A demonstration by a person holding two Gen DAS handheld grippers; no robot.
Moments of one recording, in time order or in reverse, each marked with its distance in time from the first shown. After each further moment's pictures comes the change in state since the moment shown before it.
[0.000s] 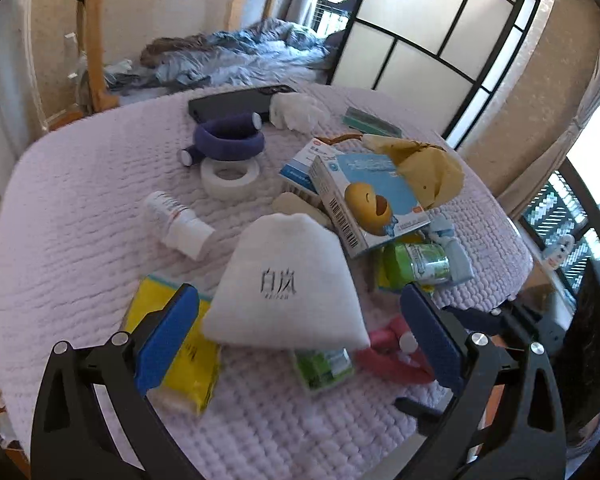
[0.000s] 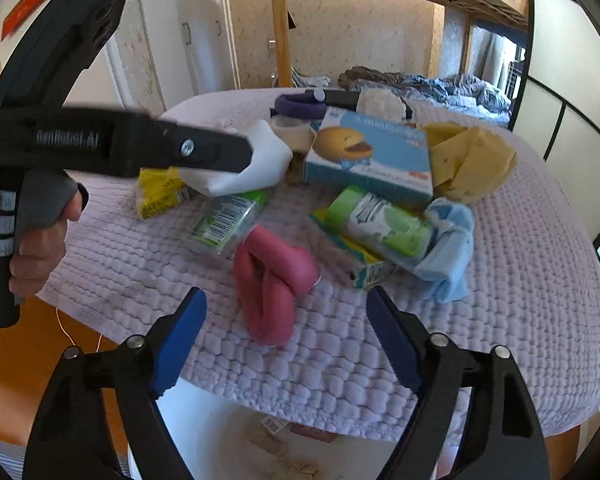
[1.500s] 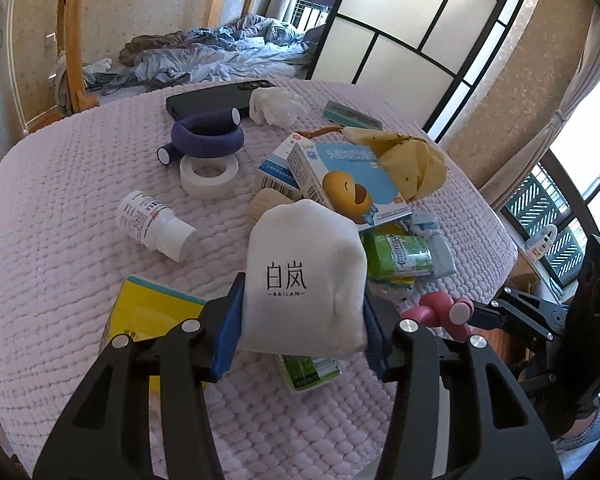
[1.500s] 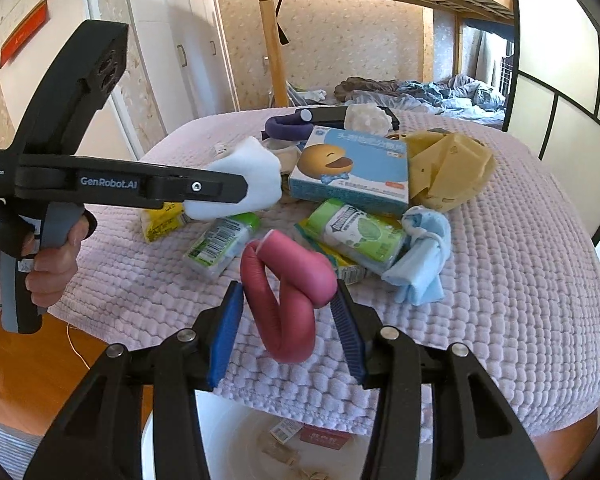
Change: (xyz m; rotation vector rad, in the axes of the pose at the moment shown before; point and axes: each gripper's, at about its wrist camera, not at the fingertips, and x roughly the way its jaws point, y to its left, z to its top) left arm -0.007 0.000 -0.004 0.034 0.006 -0.050; right arm -0.025 -0.012 -0.001 0.038 -0.063 0.030
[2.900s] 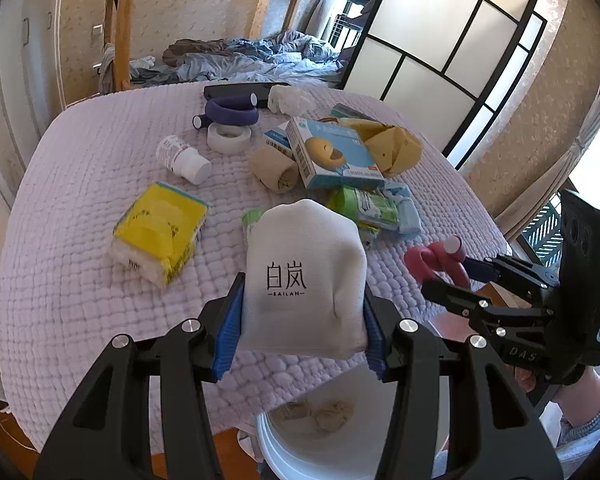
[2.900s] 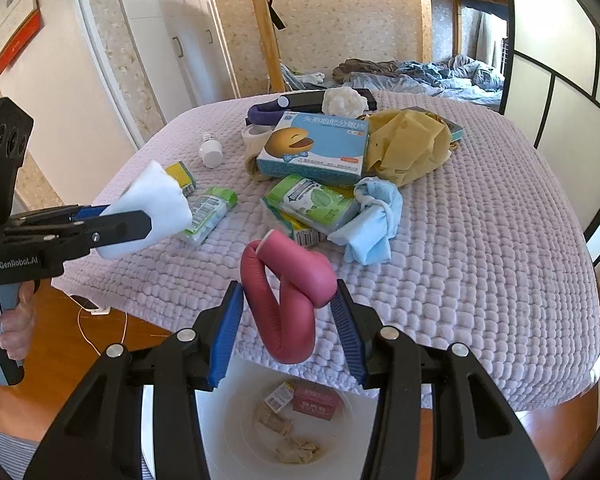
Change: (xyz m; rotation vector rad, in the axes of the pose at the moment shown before) left arm -0.044 -0.043 -0.062 -0.119 -0.069 0.098; right arm -0.045 -0.031 -0.012 0.016 0.071 0.036
